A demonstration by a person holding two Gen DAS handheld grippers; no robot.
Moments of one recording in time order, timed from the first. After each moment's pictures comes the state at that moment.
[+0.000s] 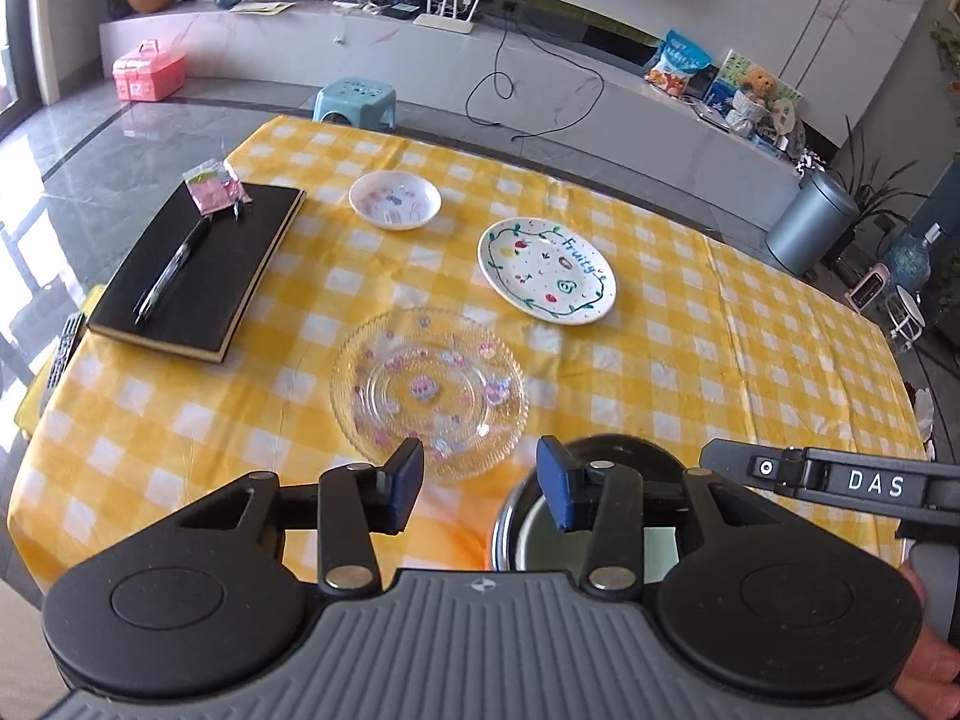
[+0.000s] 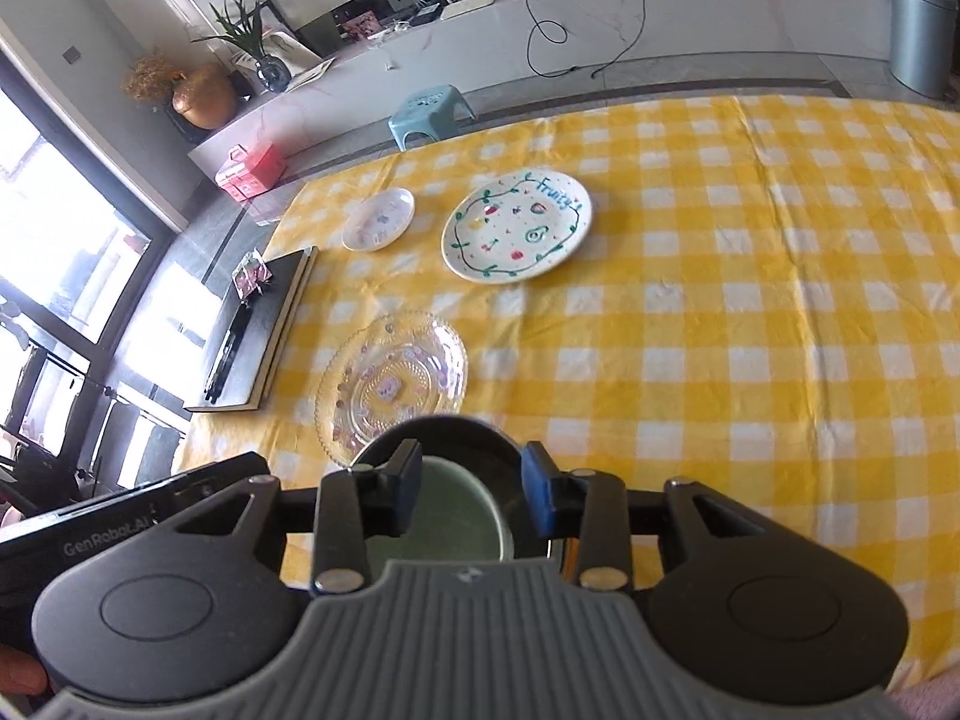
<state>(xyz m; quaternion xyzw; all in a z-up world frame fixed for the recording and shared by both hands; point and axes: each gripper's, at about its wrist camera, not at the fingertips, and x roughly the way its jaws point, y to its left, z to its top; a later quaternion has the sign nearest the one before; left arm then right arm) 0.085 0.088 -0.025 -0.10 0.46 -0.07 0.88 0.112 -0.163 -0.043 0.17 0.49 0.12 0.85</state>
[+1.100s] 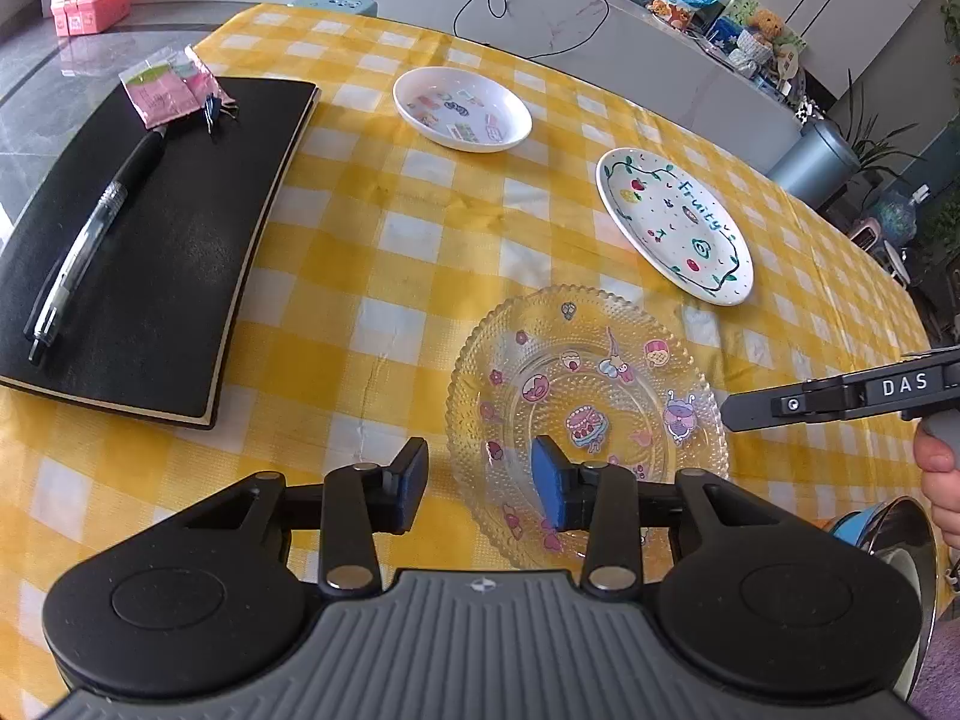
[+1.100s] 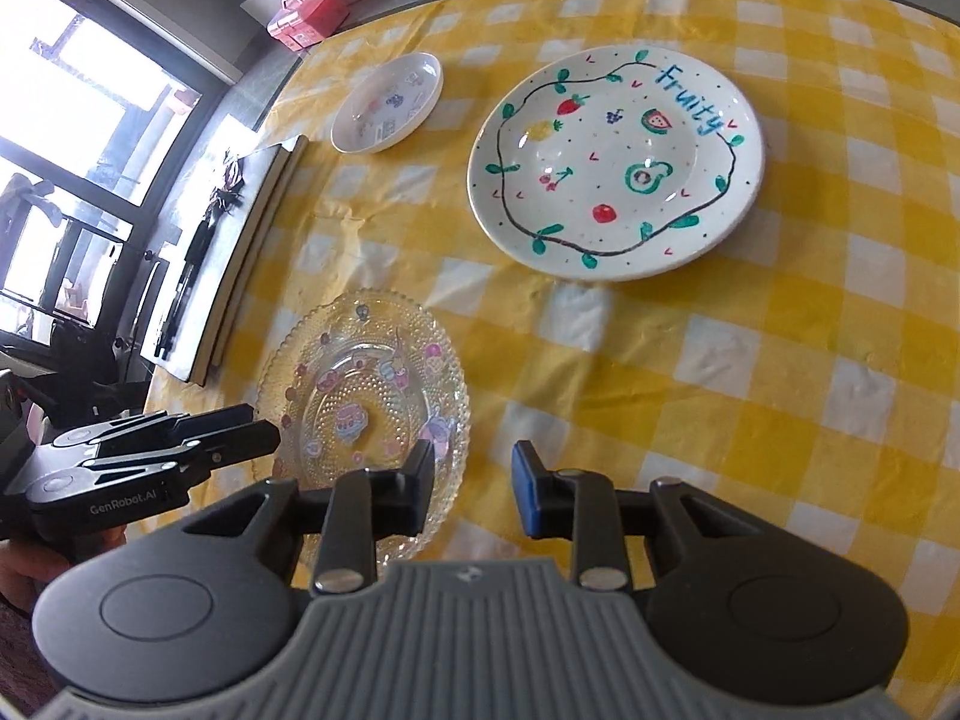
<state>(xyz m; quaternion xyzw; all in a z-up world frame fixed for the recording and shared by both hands) 0.190 0.170 -0.150 -0.11 0.52 -0.13 0.84 0.273 -0.118 -0.166 0.14 0.60 0.24 0.75</state>
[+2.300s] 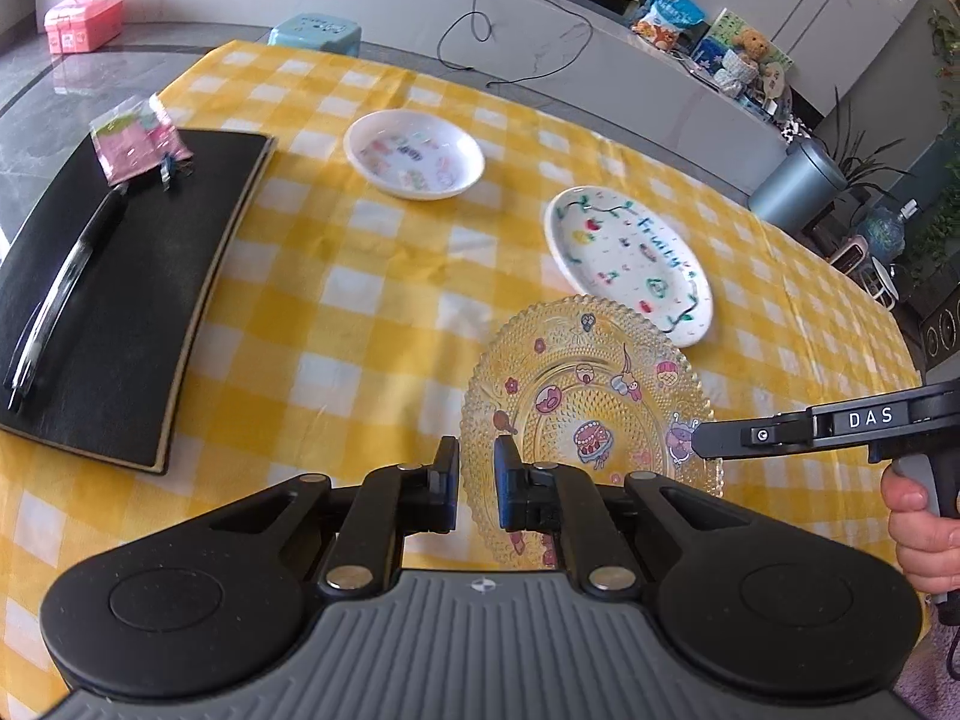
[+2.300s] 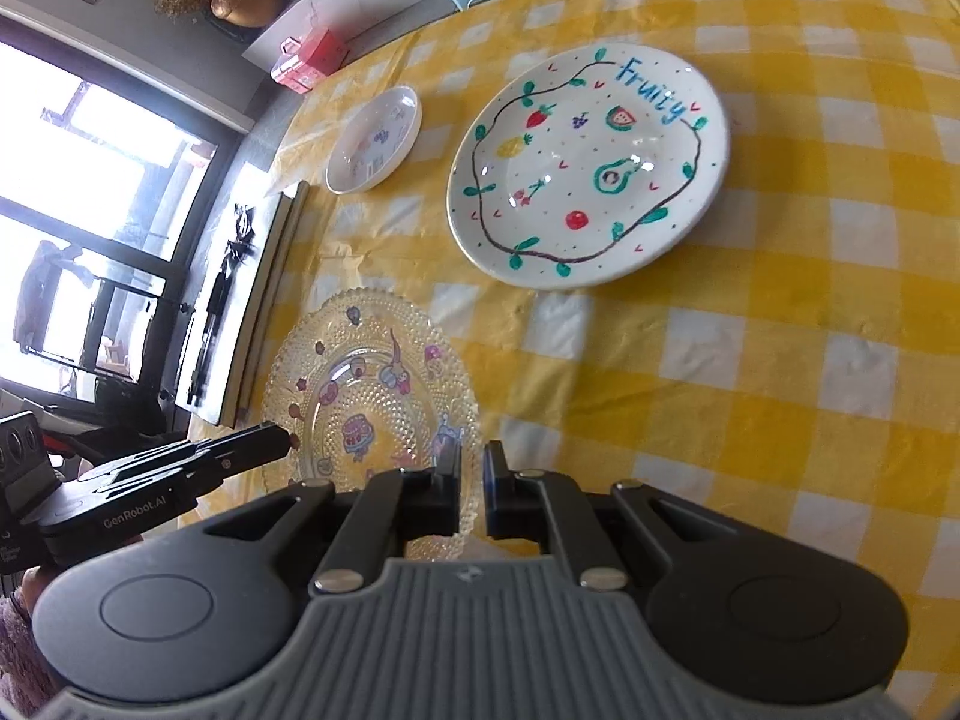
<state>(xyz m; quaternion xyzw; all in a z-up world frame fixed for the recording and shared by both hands) 0.199 0.139 -0.122 -0.11 0.50 -0.13 0.85 0.267 -0.157 -0.165 0.23 0.58 0.23 0.75</state>
